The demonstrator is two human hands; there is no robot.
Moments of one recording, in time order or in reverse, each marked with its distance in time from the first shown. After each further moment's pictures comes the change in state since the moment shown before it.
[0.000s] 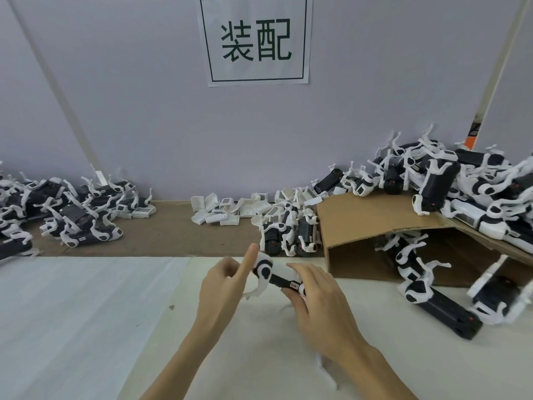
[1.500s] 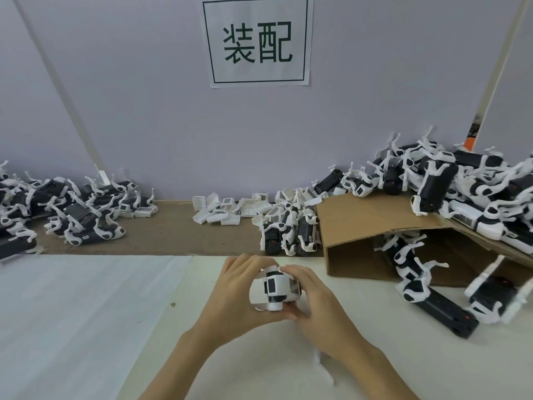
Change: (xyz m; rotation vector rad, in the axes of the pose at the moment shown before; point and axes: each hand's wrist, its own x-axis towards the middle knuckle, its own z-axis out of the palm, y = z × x) left_hand 0.000 -0.017 0.001 0.414 -0.151 0.943; right_hand -0.003 0.018 0.009 0.323 -0.213 0.096
